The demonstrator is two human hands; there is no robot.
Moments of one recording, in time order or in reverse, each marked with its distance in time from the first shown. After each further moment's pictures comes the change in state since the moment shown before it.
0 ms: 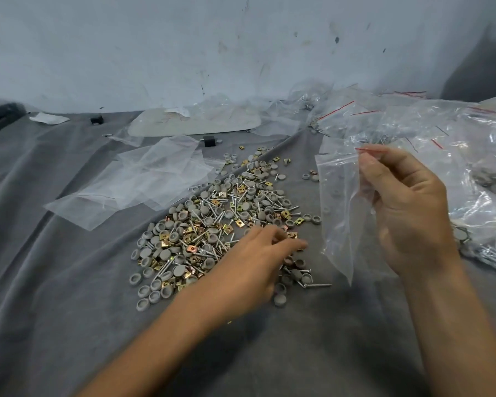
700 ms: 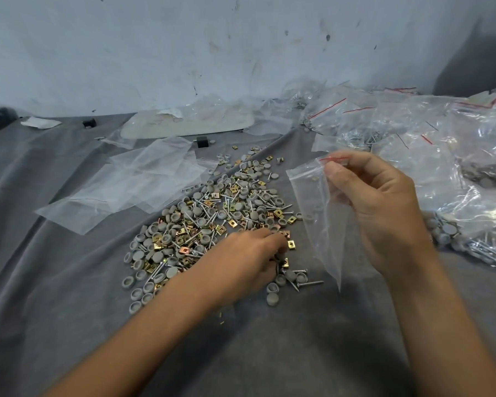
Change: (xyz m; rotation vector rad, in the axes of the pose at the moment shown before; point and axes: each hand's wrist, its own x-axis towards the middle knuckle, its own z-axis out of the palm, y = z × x) left_hand 0.008 -0.004 -0.010 0.098 -0.020 0.041; right_hand -0.003 0.009 0.003 -0.085 -0.114 -0.004
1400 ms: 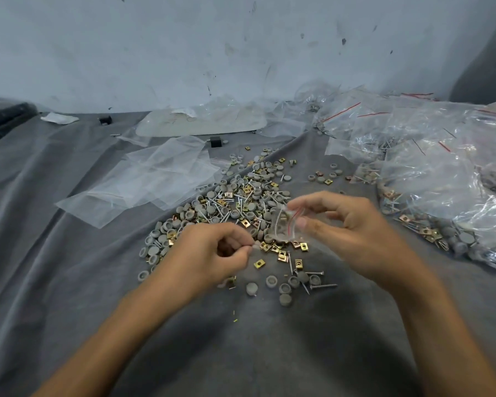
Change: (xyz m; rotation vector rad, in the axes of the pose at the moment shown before) left_hand -0.049 -0.027 -0.022 -0.589 0.265 -0.372; right_hand -0.016 0.001 0.011 -0.517 -0.497 -0.005
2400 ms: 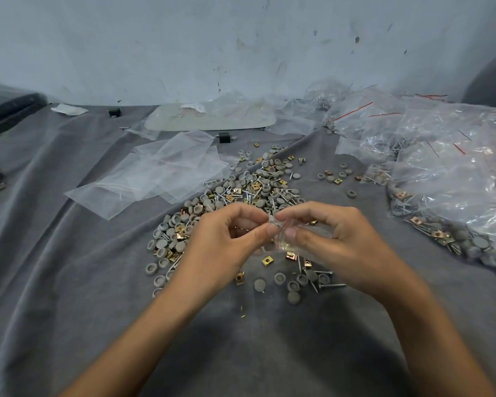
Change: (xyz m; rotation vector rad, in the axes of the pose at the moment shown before) left_hand 0.001 0.015 0.013 -0.448 0.159 -0.062; right_hand 0.000 -0.001 0.024 0.008 -0.083 -0.064
